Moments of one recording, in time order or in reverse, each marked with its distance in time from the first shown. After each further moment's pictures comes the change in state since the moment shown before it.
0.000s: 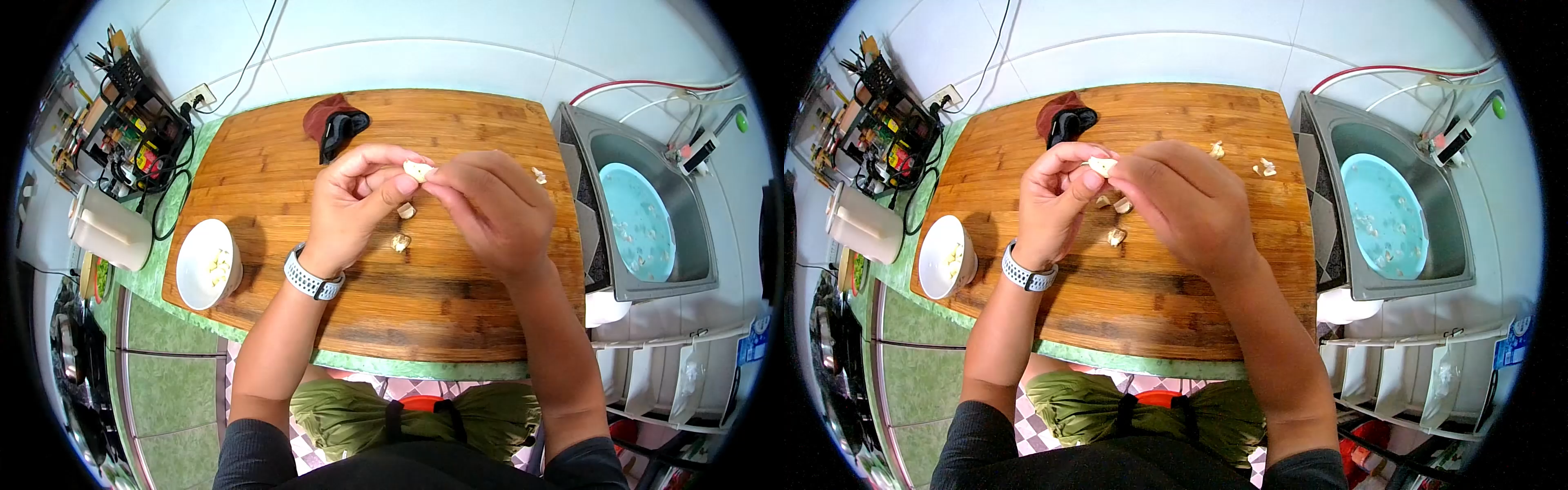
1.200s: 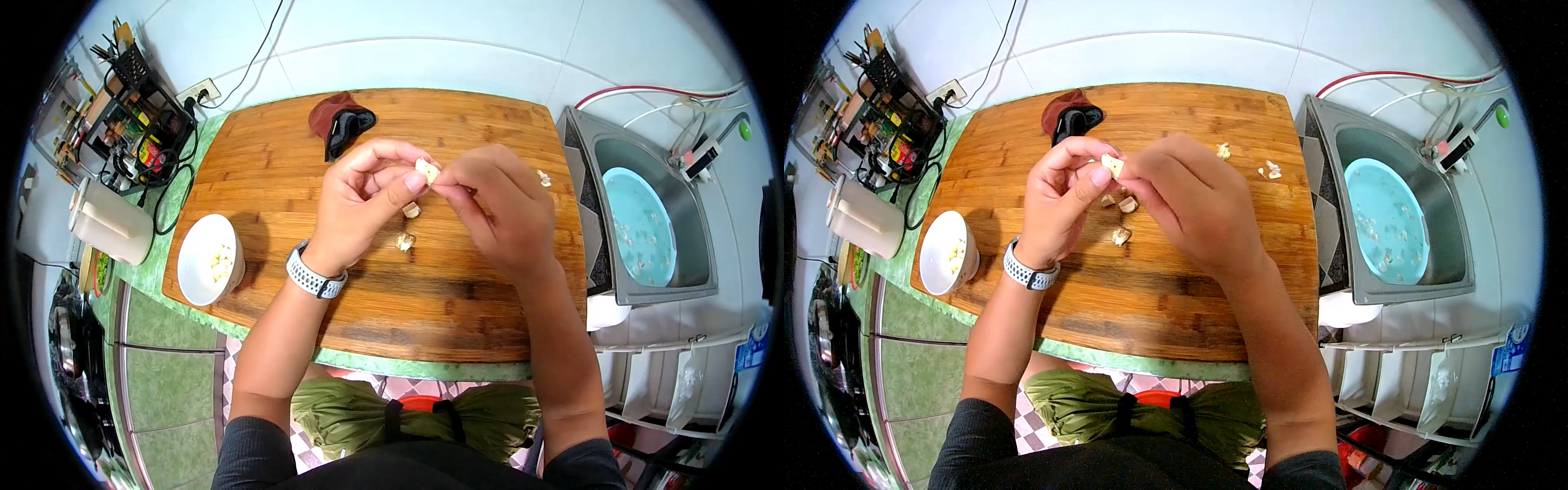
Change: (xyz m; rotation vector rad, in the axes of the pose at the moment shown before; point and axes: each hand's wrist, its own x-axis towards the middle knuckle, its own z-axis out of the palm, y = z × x) left_hand -0.001 0.001 -0.003 -0.015 -0.034 -0.043; right_hand 0.001 0.002 -0.004 0.074 -0.112 0.085
